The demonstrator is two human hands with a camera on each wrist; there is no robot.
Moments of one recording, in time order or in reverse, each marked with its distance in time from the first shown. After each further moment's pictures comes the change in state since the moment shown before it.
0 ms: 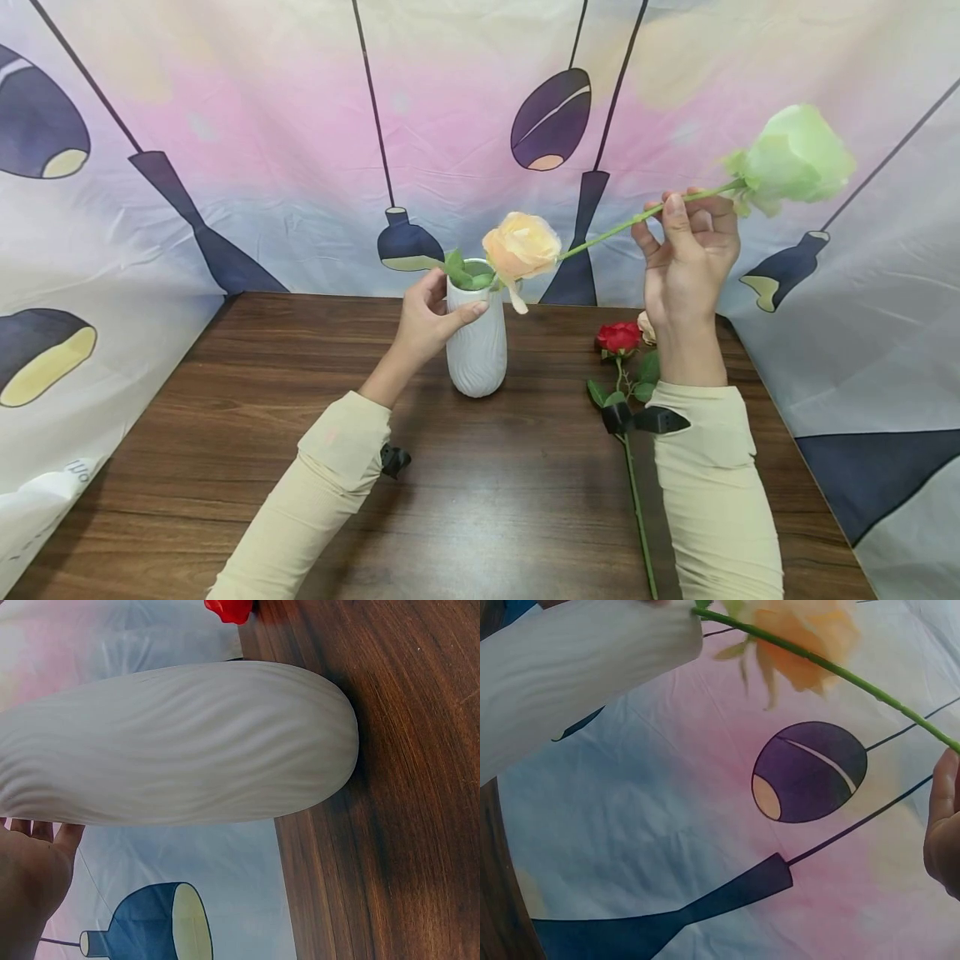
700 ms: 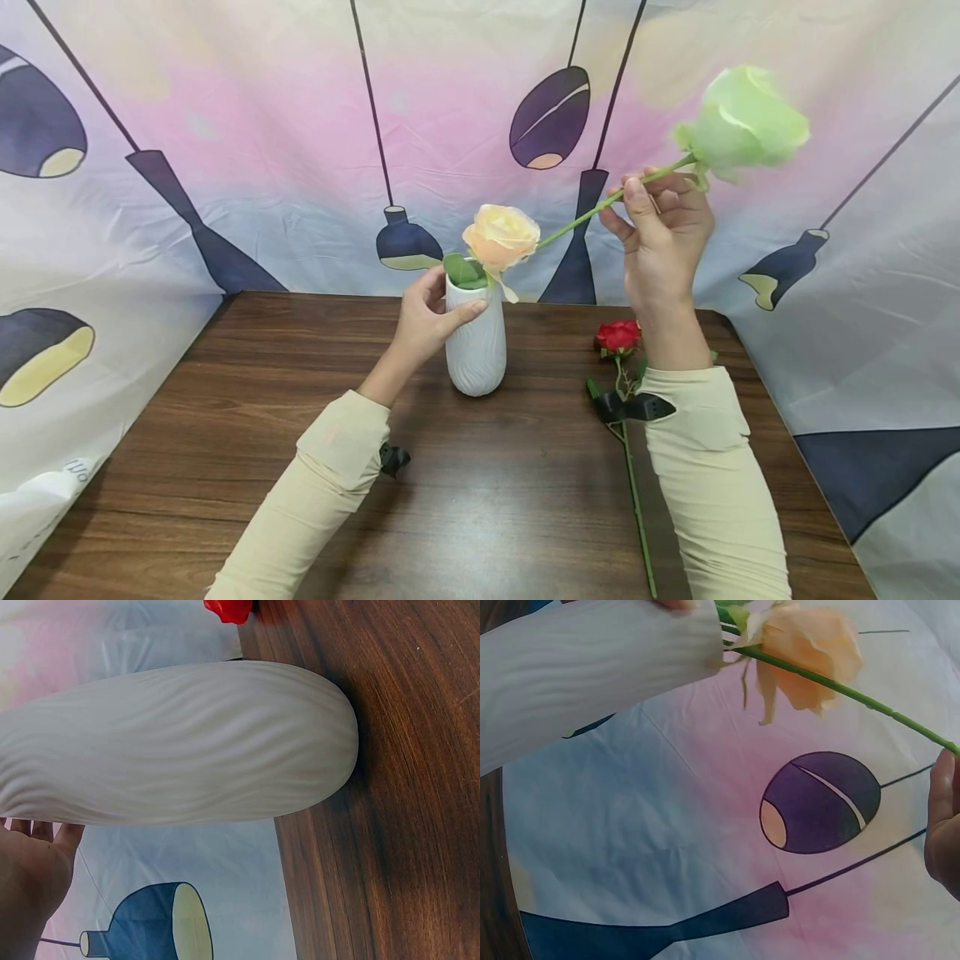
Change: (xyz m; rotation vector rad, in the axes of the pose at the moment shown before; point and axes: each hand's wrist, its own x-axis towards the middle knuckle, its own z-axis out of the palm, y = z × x) left_hand 0.001 0.000 0.000 0.002 -0.002 -0.009; right_hand 0.002 0.011 0.022 -0.150 -0.100 0.012
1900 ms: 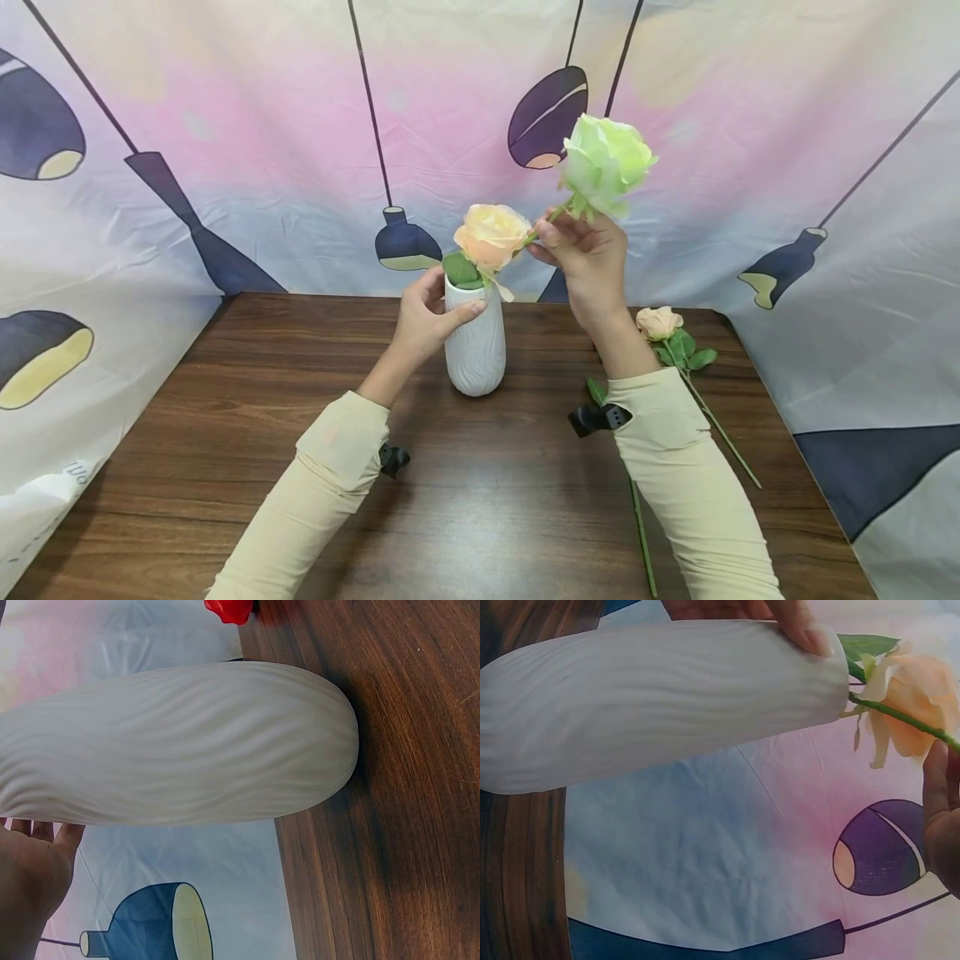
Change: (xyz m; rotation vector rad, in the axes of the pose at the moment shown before) left_hand 0.000 0.000 0.000 0.002 -0.001 0.006; right_hand -0.025 0.046 0.003 -0.321 -0.219 0.128
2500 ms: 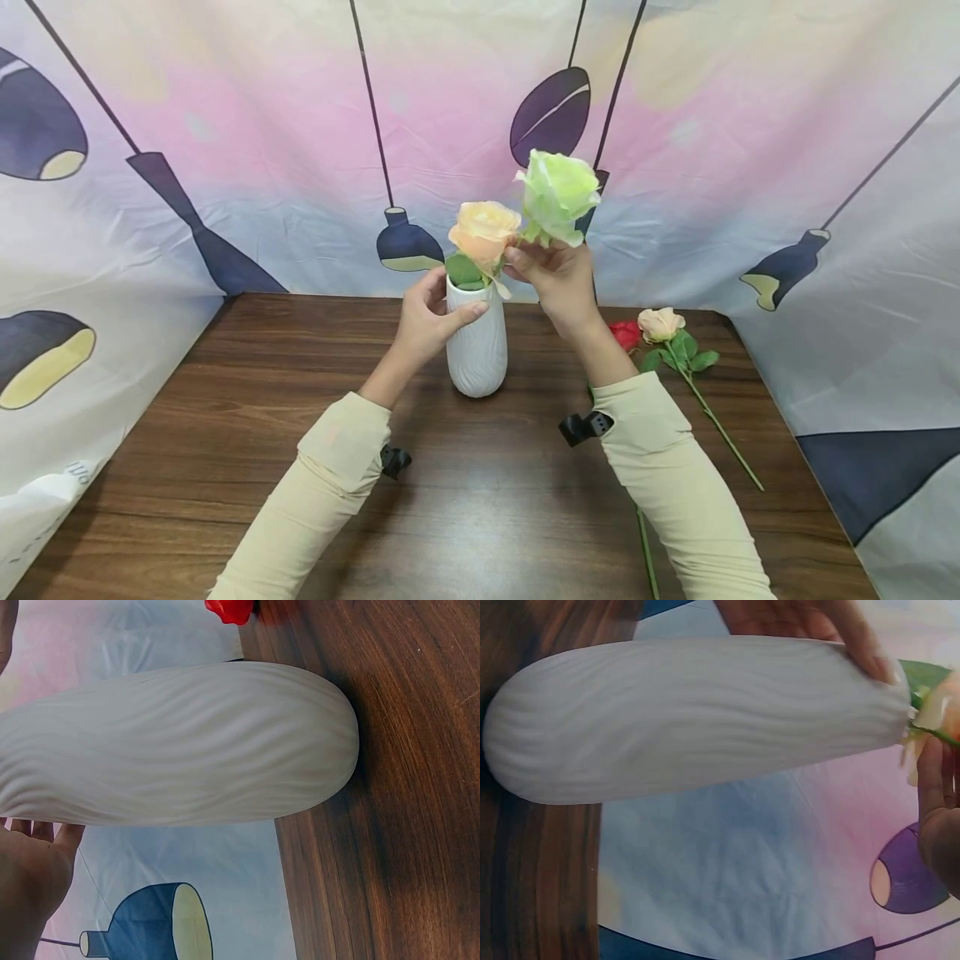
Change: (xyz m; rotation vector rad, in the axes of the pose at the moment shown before) left_hand 0.000 0.000 0.000 0.008 0.002 -0.003; right_hand -0.011 0.025 0.010 -0.128 -0.099 0.096
